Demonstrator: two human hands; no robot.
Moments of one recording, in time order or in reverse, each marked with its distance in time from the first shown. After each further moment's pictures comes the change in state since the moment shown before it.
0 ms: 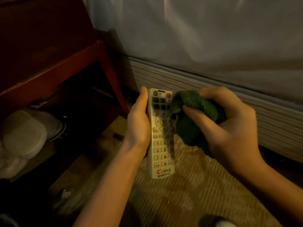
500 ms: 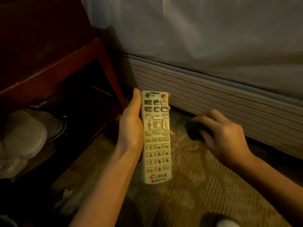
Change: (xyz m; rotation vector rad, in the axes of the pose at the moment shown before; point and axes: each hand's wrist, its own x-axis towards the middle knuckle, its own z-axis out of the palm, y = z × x) left_hand -0.003 -0.007 -0.017 0.099 0.059 0.034; right_hand -0.027 0.077 -0.007 -0.590 -0.311 -0.116
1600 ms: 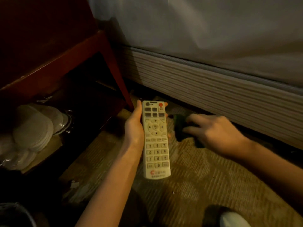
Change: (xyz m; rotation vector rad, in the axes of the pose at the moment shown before) left_hand 0.003 -0.026 -0.014 -0.085 0.101 -0.210; right_hand 0.008 0.003 0.009 -0.117 -0.239 -0.442
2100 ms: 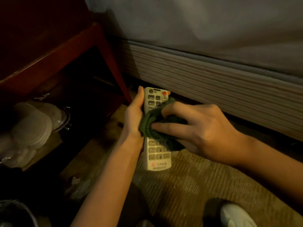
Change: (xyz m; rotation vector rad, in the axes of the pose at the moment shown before) left_hand 0.001 0.013 0.010 -0.143 -0.168 -0.065; right_hand 0.031 -0.043 -0.038 0.136 0.179 -0.145
